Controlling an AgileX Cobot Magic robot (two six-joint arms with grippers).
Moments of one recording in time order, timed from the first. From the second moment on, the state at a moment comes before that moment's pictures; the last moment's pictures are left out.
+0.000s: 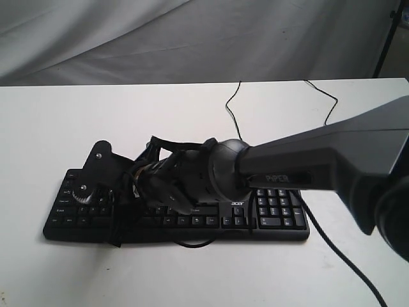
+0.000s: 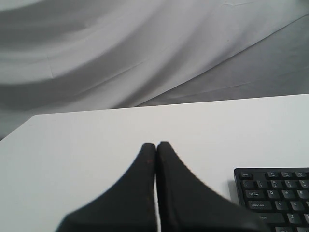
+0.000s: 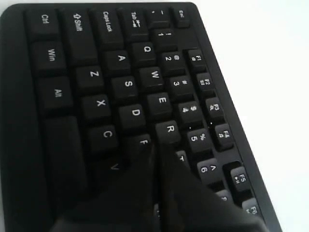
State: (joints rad) left arm 0.13 0.00 -0.01 0.03 0.19 0.09; right arm 0.63 2.21 -1.40 -0.12 0.08 -0.35
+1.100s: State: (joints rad) left arm 0.13 0.00 -0.01 0.03 0.19 0.09; right arm 0.62 2.19 -1.40 -0.13 0.08 -0.31
